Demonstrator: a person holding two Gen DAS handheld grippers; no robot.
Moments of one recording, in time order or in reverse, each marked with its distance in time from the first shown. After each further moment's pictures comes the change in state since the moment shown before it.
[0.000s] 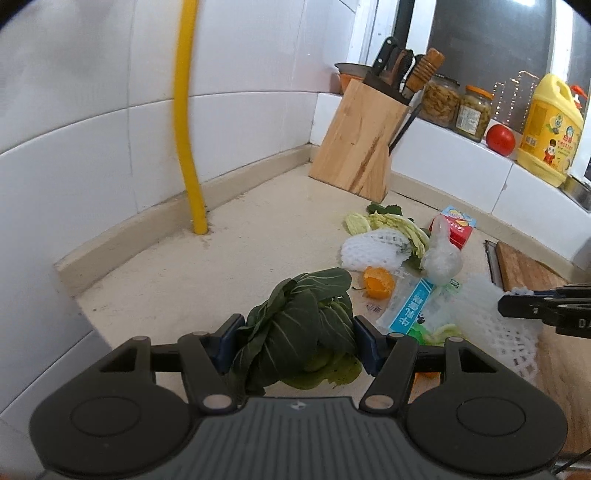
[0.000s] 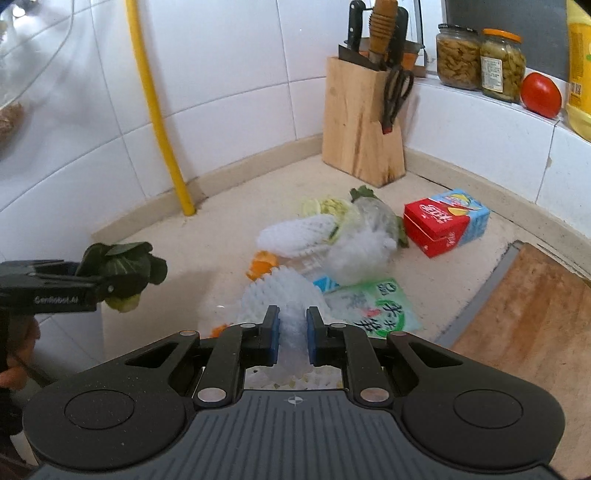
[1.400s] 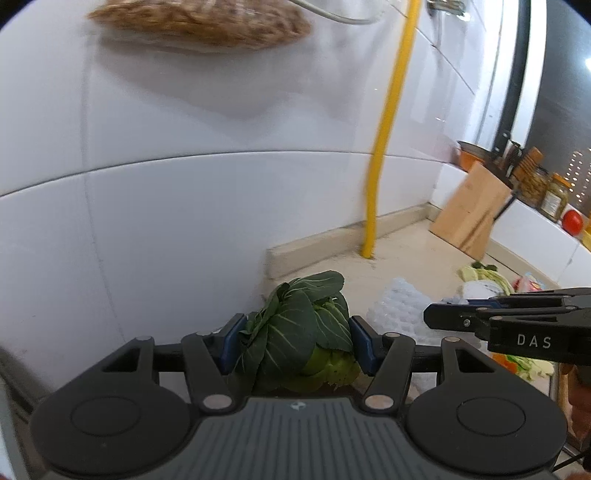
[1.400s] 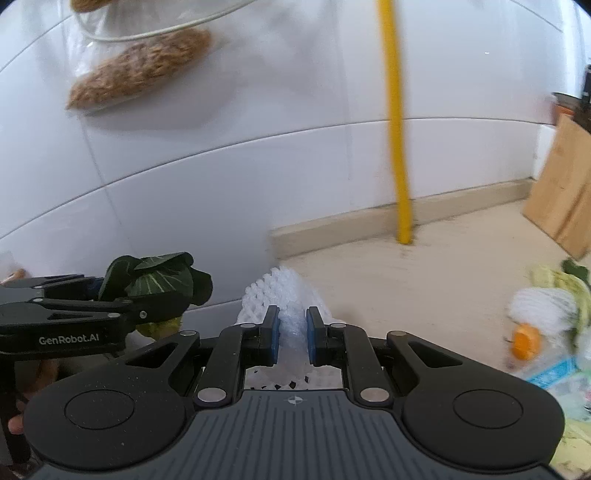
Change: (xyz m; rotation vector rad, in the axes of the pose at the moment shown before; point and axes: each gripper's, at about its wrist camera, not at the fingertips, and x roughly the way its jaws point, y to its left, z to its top) left arm -0.126 0.124 -0.057 -0.216 -0.157 0.238; right arm 0.037 0.207 0.022 -0.242 0.000 0.324
